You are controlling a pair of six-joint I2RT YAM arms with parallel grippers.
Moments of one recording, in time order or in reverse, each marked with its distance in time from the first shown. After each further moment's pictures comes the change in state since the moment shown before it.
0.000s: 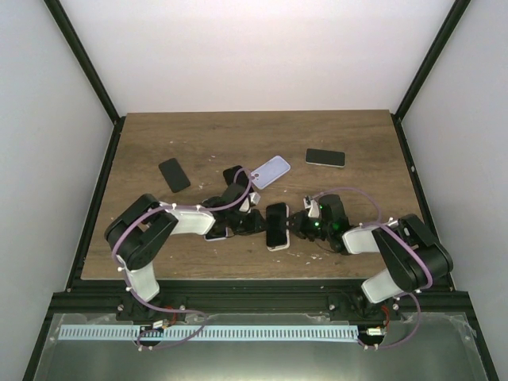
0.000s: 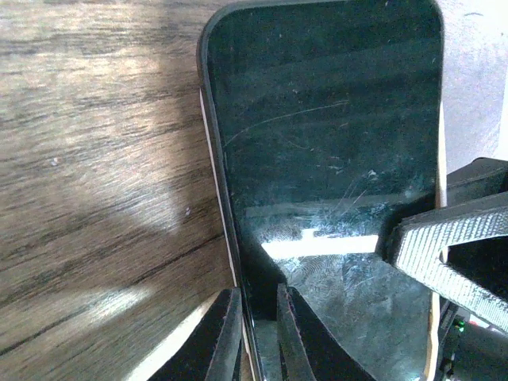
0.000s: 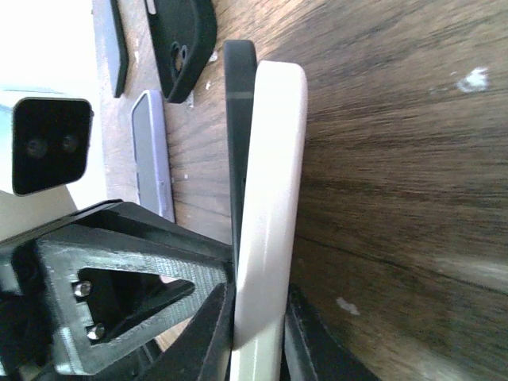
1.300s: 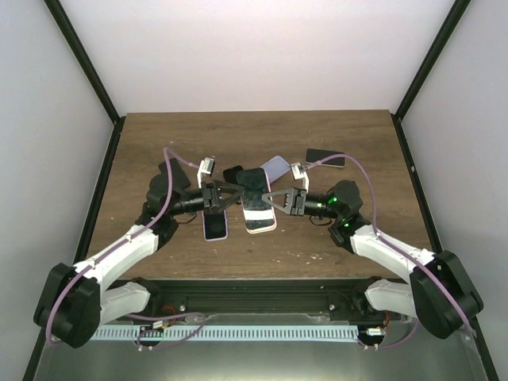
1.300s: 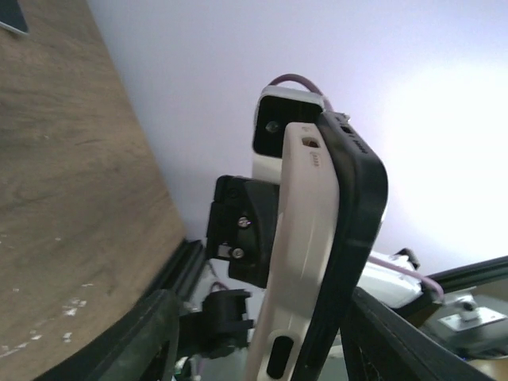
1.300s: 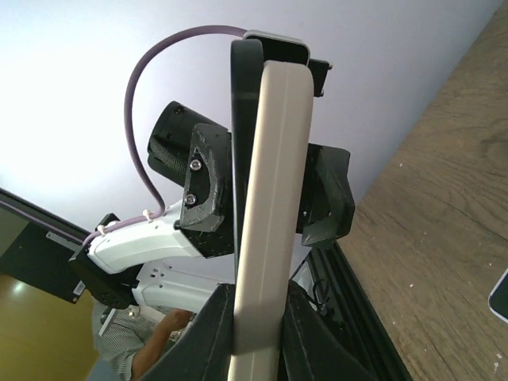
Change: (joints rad) left arm 0.287 -0.678 -0.245 0.445 0.423 -0.404; right arm 0.114 -0.328 0.176 0.322 -0.291 0.211
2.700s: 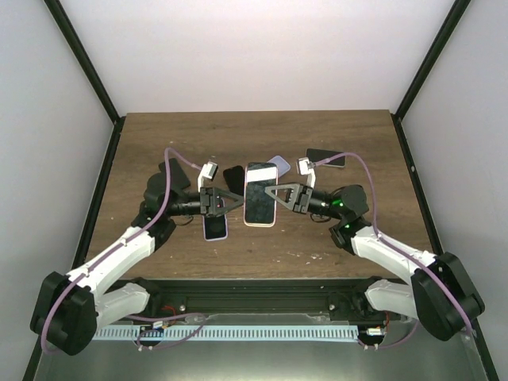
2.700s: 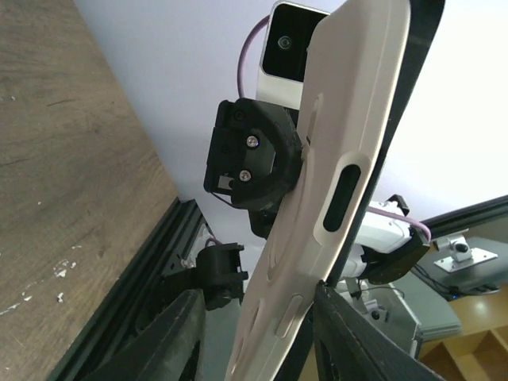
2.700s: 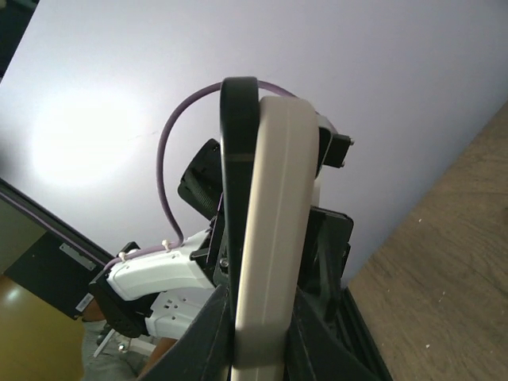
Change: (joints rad) left arm -0.006 -0.044 0.020 -0.080 0.130 0.059; right arm 0.005 -0.007 -0.014 0.188 0.065 0.056
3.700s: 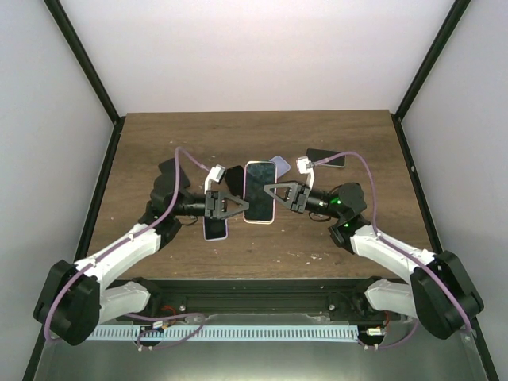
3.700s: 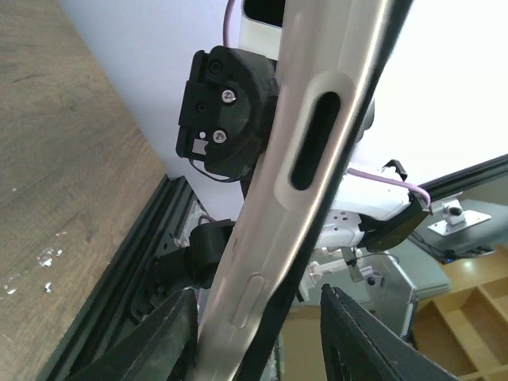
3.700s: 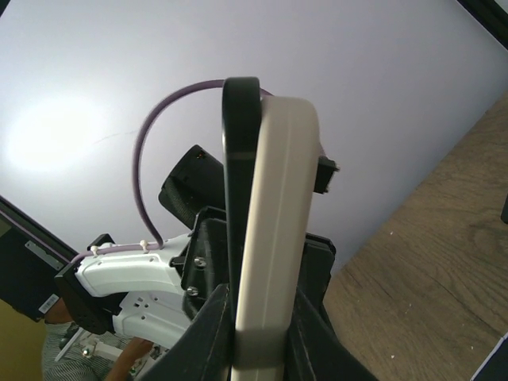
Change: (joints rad) left arm -0.039 0.068 -0.002 0.102 0.062 0.006; right arm 0.000 0.011 0.014 -0.056 0.040 -0.122
